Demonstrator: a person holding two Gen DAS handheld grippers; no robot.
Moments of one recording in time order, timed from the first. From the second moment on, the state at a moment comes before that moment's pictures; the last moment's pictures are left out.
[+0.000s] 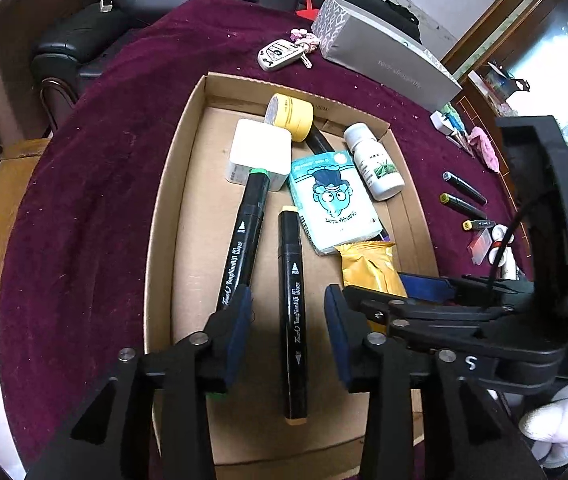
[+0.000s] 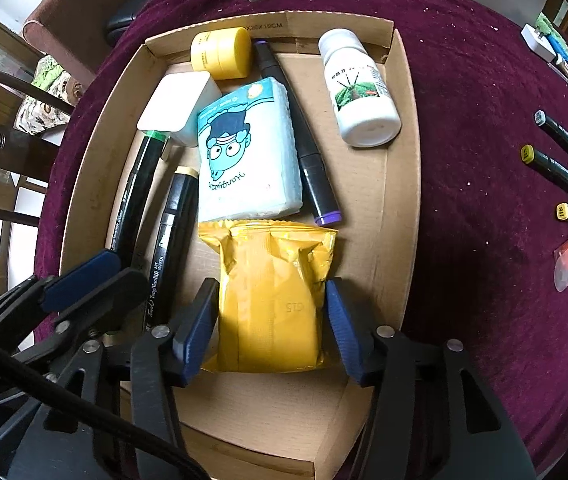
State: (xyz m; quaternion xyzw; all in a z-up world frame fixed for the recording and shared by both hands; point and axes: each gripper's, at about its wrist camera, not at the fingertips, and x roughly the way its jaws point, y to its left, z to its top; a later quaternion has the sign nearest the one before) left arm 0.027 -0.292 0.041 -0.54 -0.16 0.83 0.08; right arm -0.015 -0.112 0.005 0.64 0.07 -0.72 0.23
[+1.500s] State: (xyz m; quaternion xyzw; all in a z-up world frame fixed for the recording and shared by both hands) left arm 0.040 -0.151 0.100 -0.54 -0.09 0.83 0.14; right arm -0.010 0.133 0.056 0.59 -0.14 -0.78 0.15
